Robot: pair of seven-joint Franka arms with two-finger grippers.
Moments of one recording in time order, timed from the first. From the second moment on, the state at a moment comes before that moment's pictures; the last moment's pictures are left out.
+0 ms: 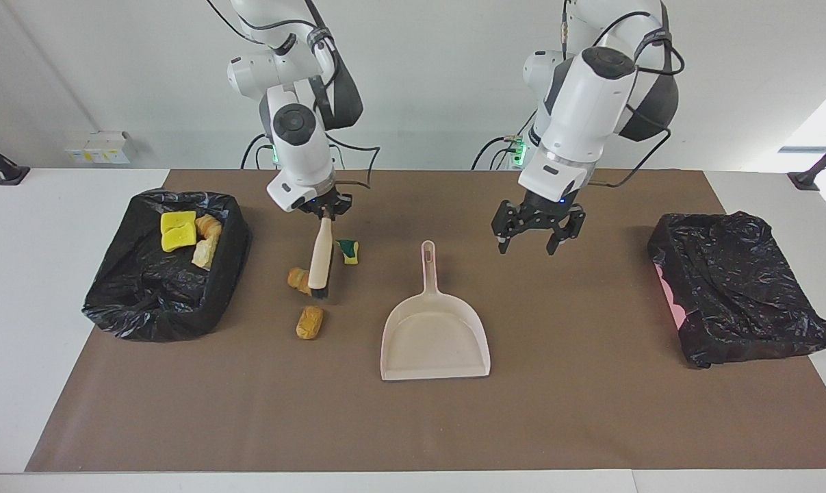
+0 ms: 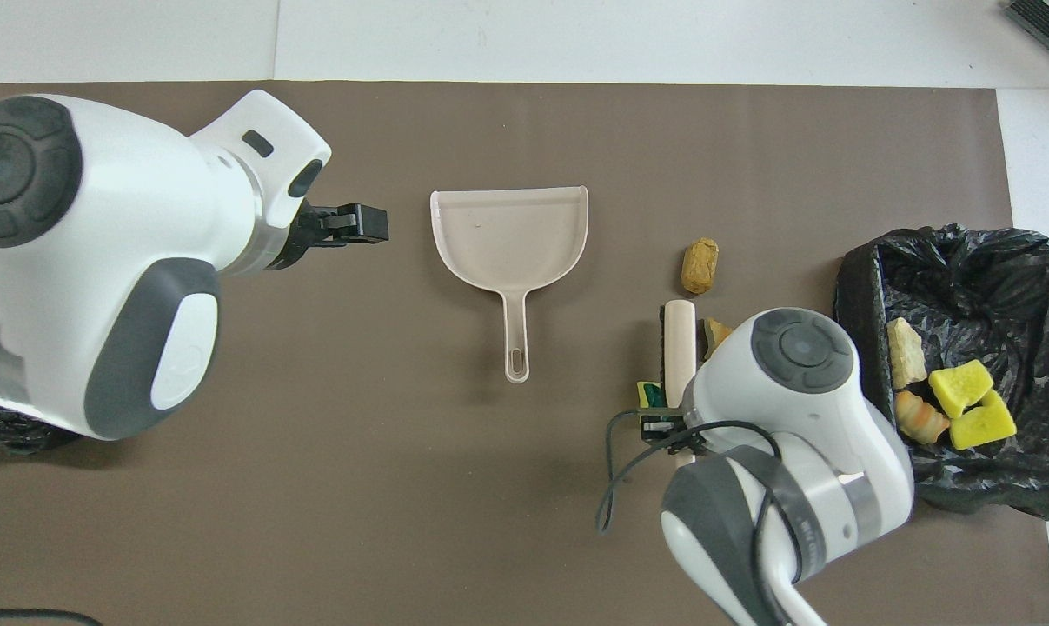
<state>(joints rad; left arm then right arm) -0.37 0.18 -0.09 -1.67 -0.05 2.09 -0.47 0.26 -0.03 0.01 -2.19 0.01 1.95 0.29</state>
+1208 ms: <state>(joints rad) -0.61 0.36 -0.09 -1.78 -0.03 2.24 -0.59 0.12 0.10 0.02 -2.16 -0.13 2.12 -0.32</state>
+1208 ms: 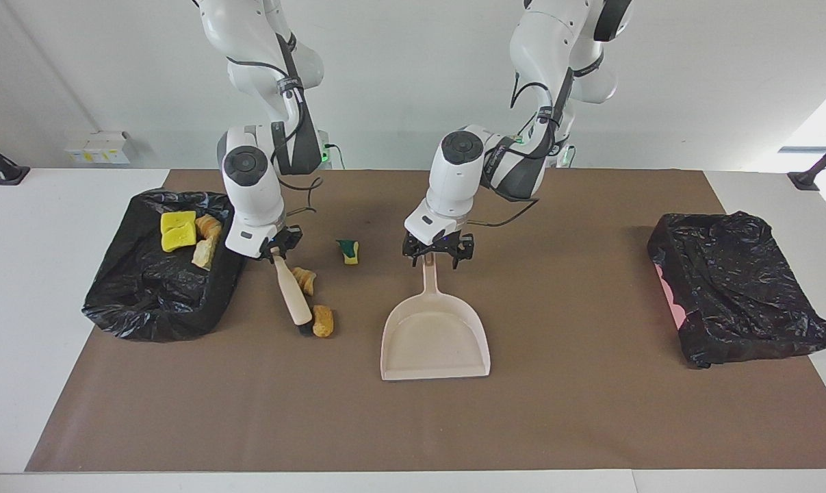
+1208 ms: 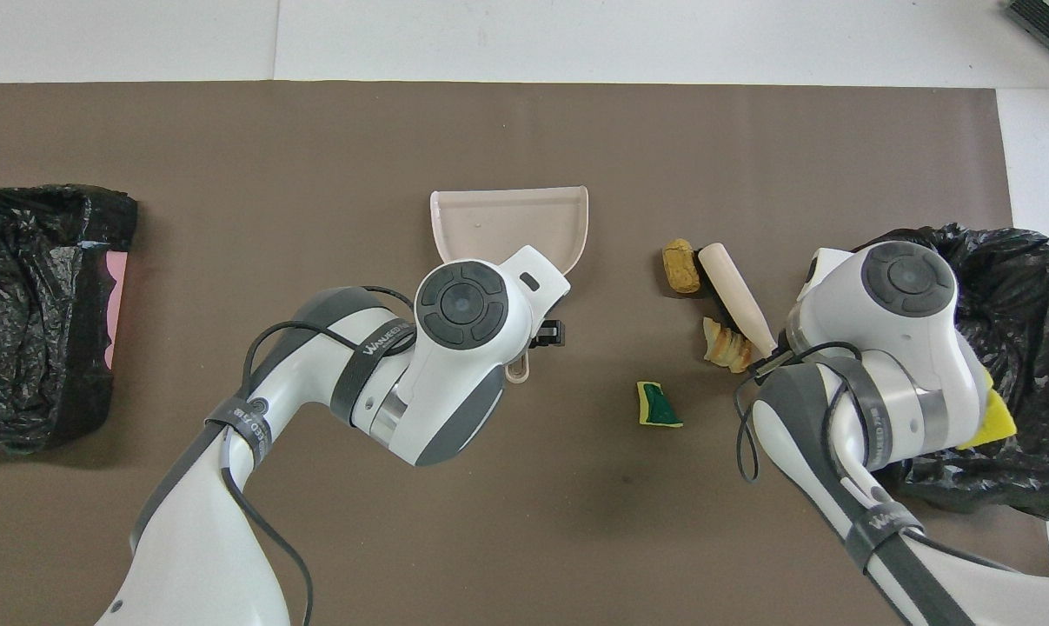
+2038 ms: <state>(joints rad) -0.62 0.37 -0.07 -1.79 -0.02 2.27 -0.58 0.19 0.11 0.02 -2.12 -0.13 2.12 -0.89</state>
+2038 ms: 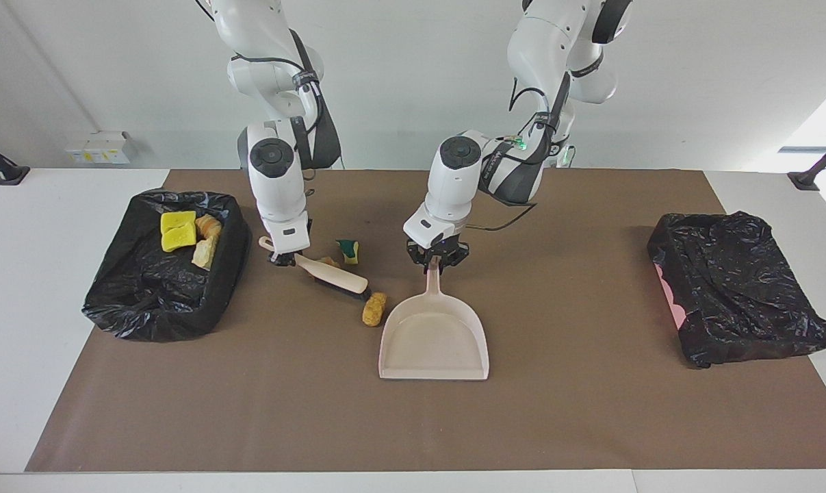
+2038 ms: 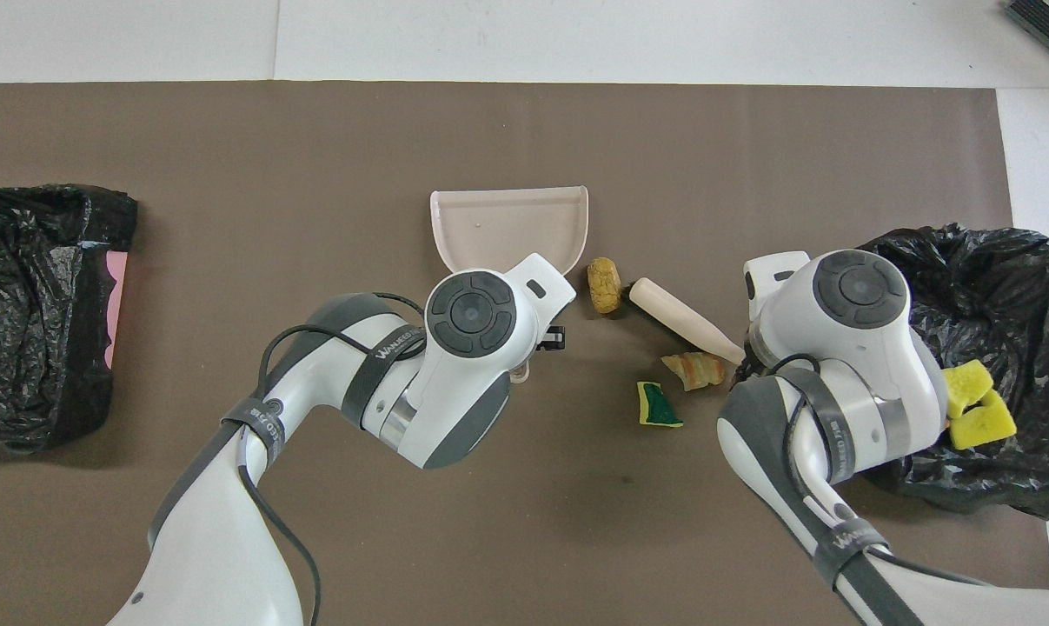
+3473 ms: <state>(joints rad) -0.24 0.00 -0.03 -1.93 0.07 1.86 0.90 0.08 0.02 0.01 -2.19 -0.12 1.92 -0.09</state>
